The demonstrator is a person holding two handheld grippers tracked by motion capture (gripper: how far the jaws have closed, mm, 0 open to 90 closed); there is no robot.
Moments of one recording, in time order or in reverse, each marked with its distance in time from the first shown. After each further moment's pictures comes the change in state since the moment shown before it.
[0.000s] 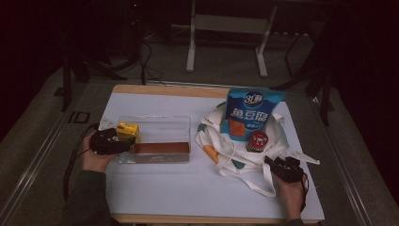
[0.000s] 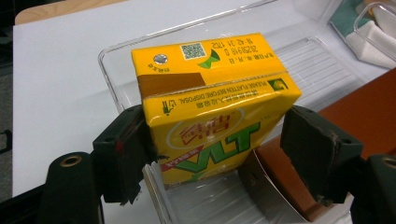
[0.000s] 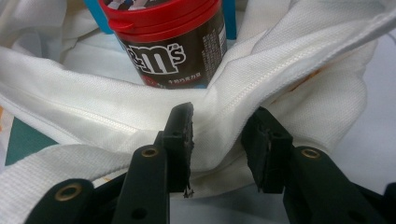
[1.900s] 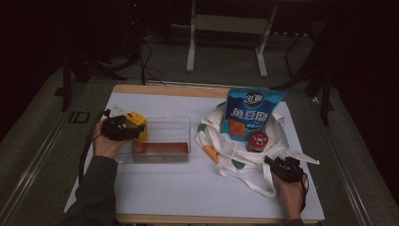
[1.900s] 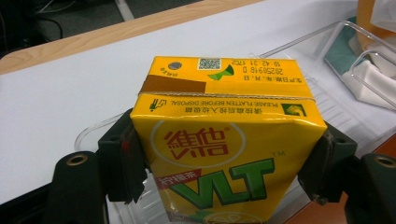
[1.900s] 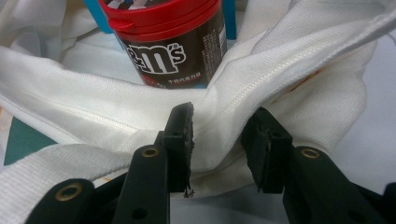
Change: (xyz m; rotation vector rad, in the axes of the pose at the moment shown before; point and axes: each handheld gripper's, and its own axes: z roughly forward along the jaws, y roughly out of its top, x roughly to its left) left arm 0.002 0.037 0.030 -0.055 -0.031 0.025; right arm 0.001 0.000 0.000 0.000 -0.003 -0.003
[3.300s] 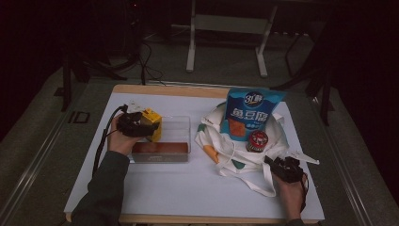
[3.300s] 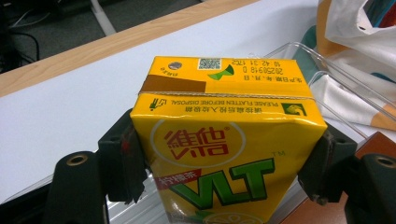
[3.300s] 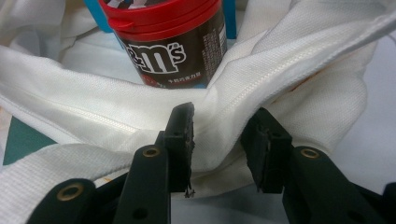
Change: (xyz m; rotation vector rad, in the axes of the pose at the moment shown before) left arm -0.033 0.027 0.016 0.002 -0.056 0.068; right arm 0.000 0.000 0.000 0.002 -0.003 -0.004
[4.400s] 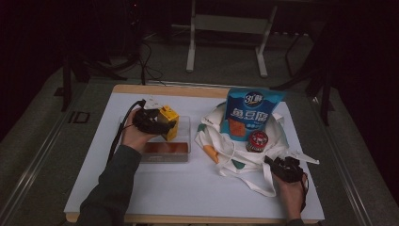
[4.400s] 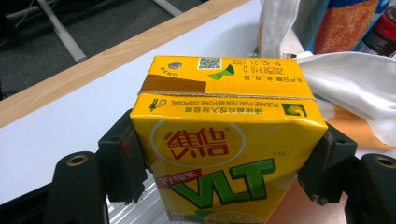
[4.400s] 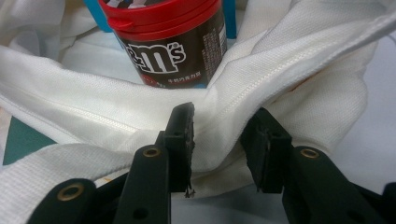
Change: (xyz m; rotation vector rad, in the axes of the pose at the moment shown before) left arm -0.034 0.033 0.009 -0.017 -0.108 0.095; right arm 0.000 0.000 0.000 0.003 0.000 0.000
